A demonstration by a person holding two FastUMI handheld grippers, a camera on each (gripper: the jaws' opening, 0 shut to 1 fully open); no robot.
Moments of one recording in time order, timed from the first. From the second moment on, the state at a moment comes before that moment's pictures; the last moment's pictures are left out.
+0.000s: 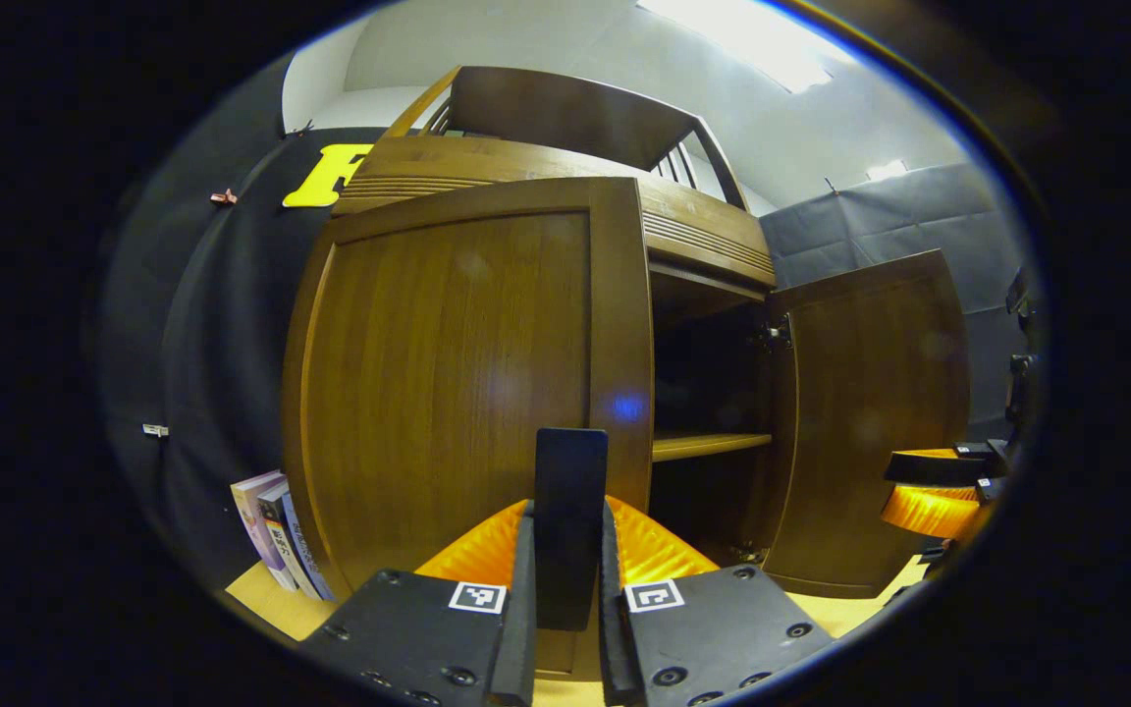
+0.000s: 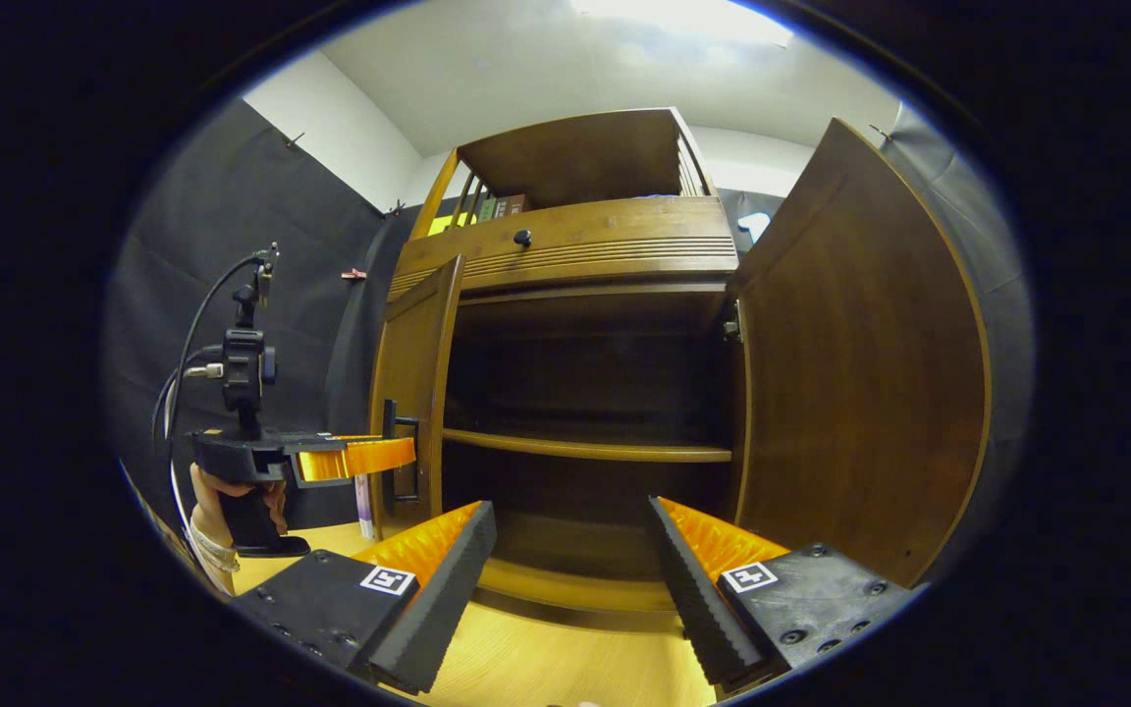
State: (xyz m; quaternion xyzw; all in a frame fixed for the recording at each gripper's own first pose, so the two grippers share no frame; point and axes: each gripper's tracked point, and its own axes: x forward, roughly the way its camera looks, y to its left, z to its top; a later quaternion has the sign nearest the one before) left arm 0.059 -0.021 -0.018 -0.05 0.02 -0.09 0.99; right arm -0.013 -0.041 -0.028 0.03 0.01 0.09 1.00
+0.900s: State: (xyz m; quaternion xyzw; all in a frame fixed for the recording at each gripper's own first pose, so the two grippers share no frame) left arm -0.030 0.049 -0.008 -0.05 0.04 -0.03 1.00; right arm -0.009 0.027 -0.032 0.06 0.01 0.15 0.99
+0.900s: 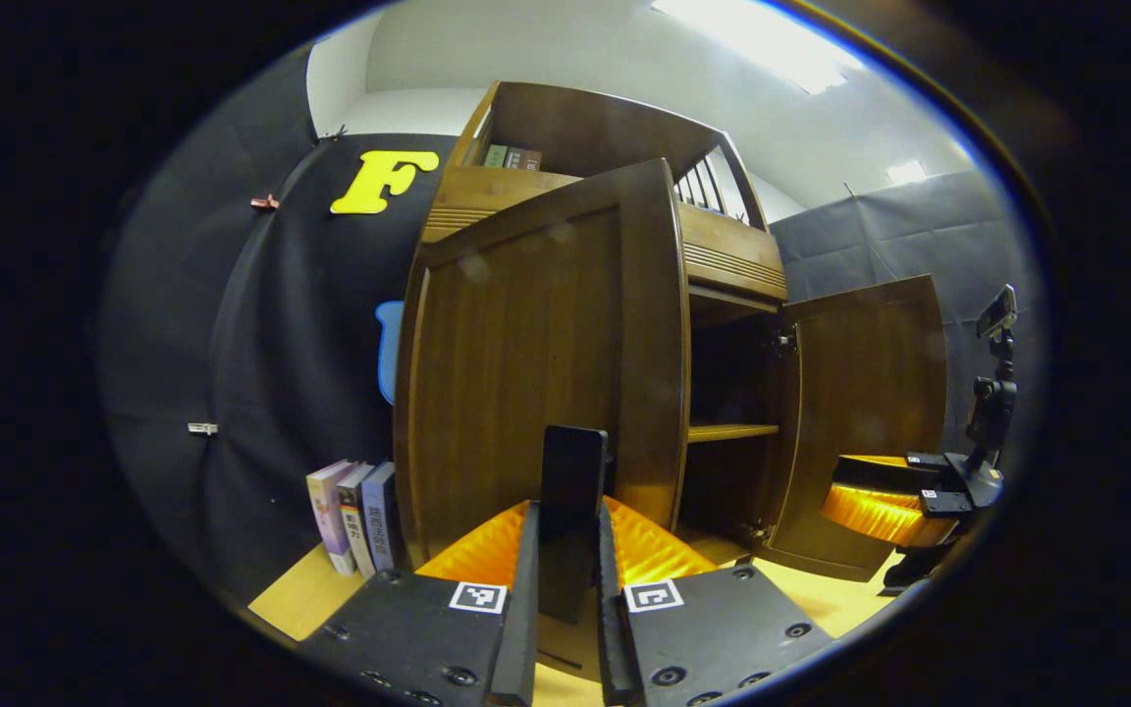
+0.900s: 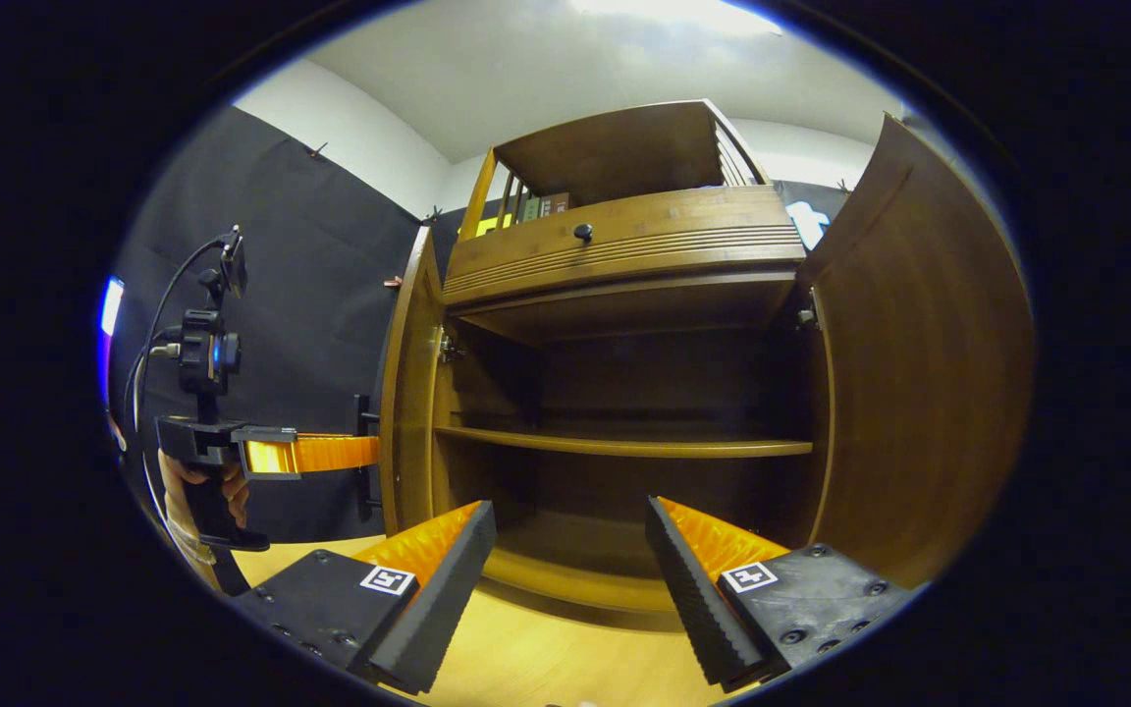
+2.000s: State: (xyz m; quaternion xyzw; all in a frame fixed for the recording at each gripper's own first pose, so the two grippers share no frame) left arm -0.118 0.178 0.001 -0.01 0.02 0.12 0.99; right arm 0.001 0.146 -0.034 0.09 0.02 0.24 0.97
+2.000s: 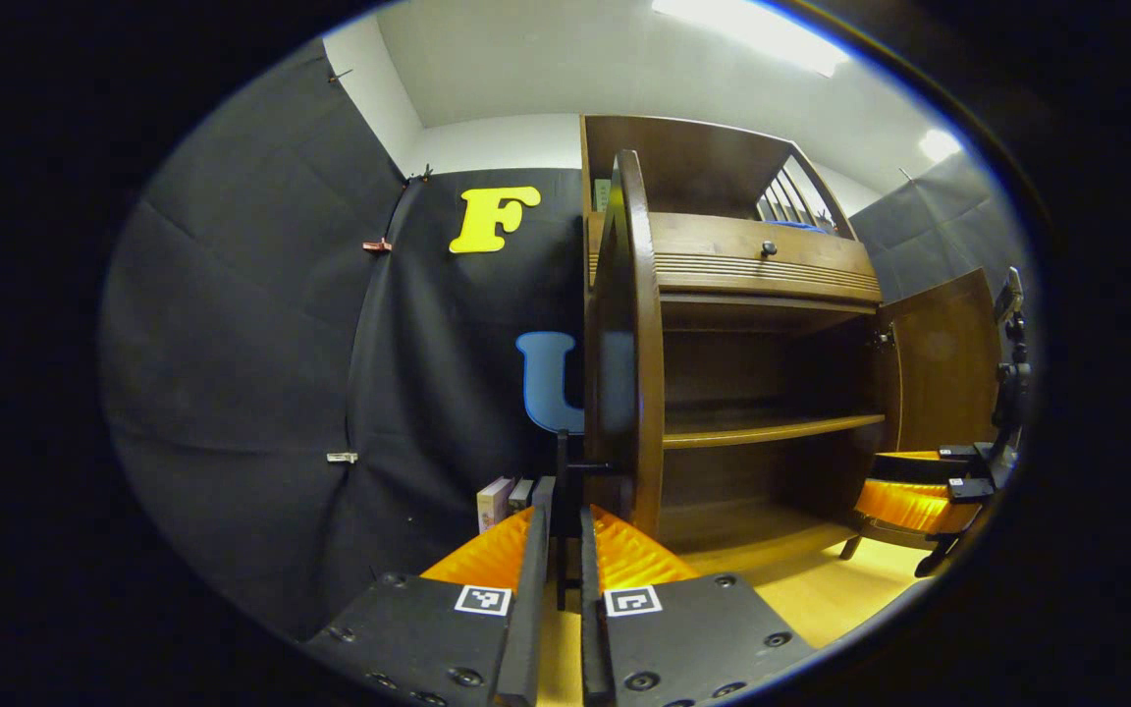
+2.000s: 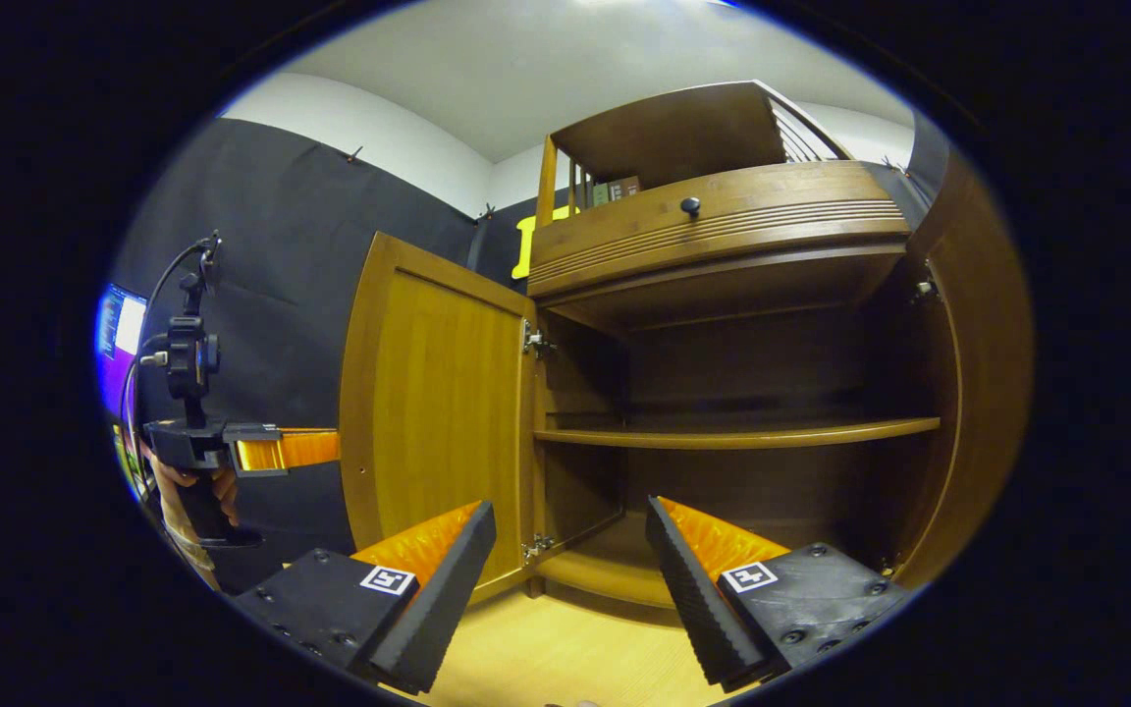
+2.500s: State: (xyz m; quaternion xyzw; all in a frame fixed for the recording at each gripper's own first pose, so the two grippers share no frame) left arm -0.126 0.062 0.014 -0.02 0.02 -0.02 1.00; right arm 0.002 0.136 -0.036 0.08 0.02 0.20 0.98
